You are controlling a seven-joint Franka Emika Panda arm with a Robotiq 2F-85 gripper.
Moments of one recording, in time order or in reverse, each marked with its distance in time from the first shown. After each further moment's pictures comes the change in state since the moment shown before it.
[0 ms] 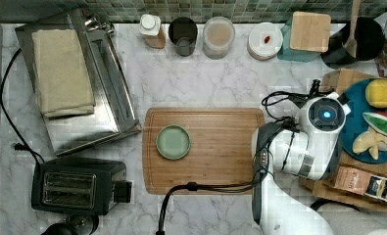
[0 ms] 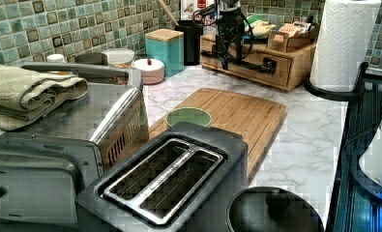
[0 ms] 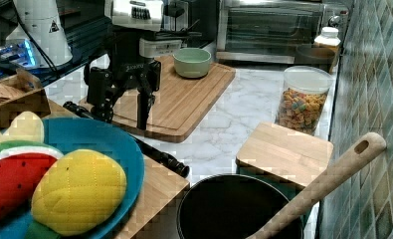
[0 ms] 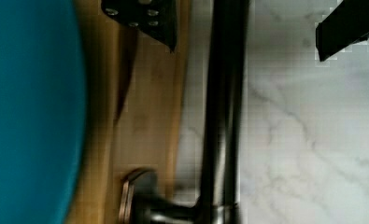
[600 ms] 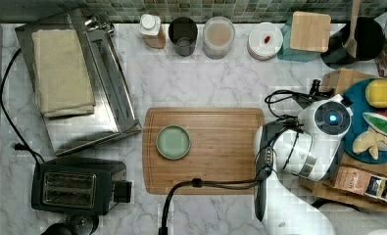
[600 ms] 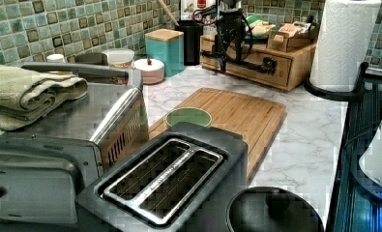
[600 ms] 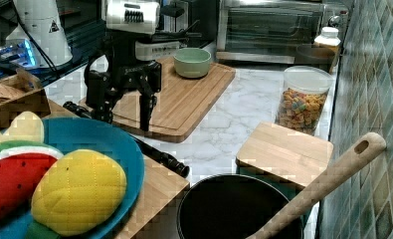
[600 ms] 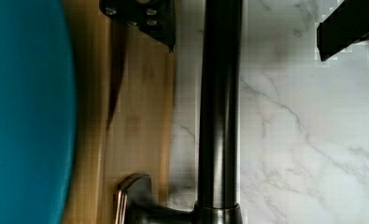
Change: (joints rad) arm -0.025 0.017 0.023 0.004 0.088 0.004 0.000
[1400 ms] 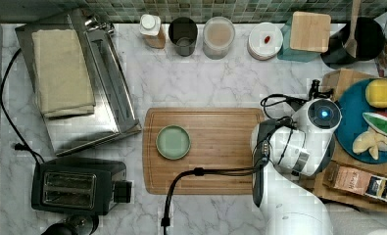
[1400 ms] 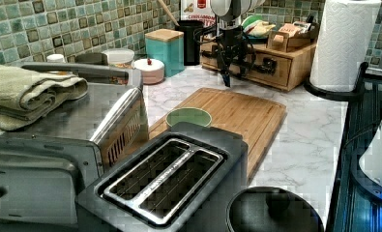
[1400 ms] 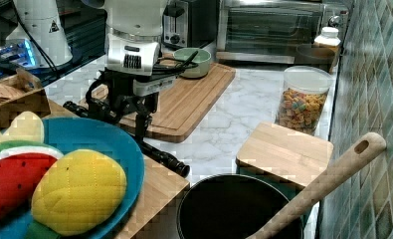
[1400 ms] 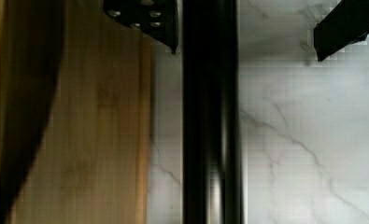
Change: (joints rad) arm 0.017 0.093 -0.015 0.014 -0.006 -0.033 0.024
